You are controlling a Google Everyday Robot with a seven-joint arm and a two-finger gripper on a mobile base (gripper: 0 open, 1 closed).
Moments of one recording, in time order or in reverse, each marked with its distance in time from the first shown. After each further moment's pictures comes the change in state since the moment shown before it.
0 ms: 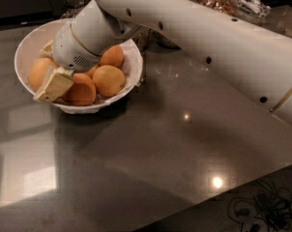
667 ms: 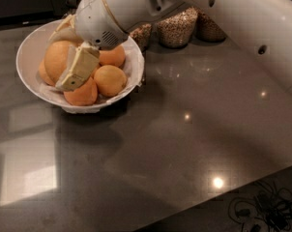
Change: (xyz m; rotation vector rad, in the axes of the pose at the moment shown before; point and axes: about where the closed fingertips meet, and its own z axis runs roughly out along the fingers) arm -0.021 0.001 -0.081 0.082 -0.088 -0.068
